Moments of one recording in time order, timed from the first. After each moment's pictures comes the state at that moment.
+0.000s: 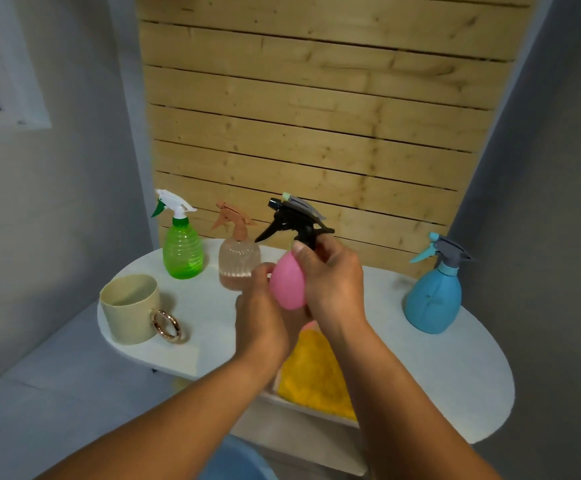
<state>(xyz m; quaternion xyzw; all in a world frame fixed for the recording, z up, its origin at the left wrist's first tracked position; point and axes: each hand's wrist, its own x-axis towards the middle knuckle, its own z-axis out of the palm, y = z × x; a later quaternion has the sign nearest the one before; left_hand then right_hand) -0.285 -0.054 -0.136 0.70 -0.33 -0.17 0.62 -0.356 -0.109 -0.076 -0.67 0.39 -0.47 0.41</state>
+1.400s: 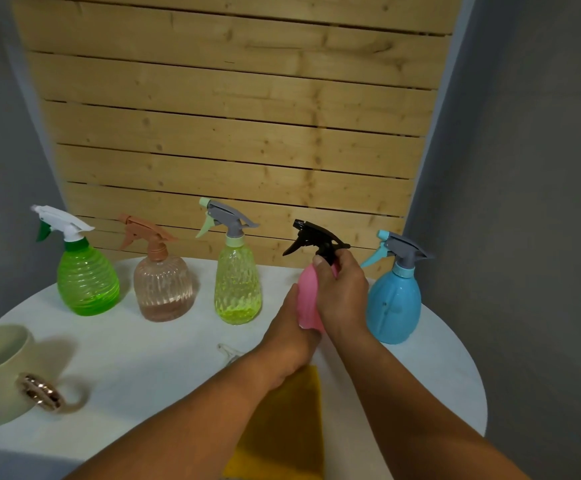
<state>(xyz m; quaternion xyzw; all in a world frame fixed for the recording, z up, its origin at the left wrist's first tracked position) -0.349 -0.166 -0.148 0.62 -0.49 -0.39 0.48 -0.411 -0.251 -0.138 -0.62 0.48 -0.52 0.33</state>
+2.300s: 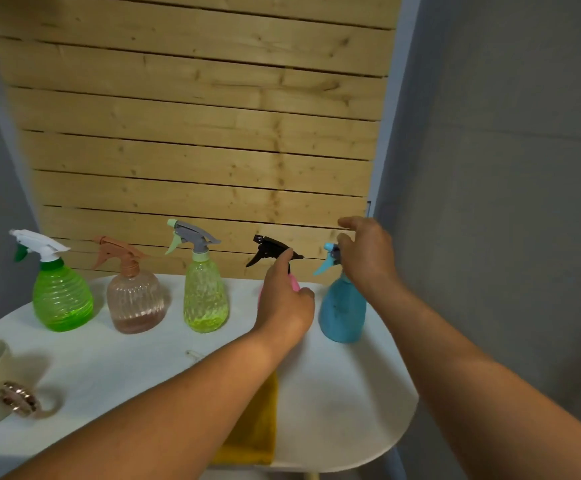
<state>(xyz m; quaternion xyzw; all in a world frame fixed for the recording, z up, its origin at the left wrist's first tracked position) -0.405 -0.182 -0.092 0.65 -0.46 -0.26 0.55 -0.514 -0.270 -0.041 -0.71 0.52 -0.44 0.18</state>
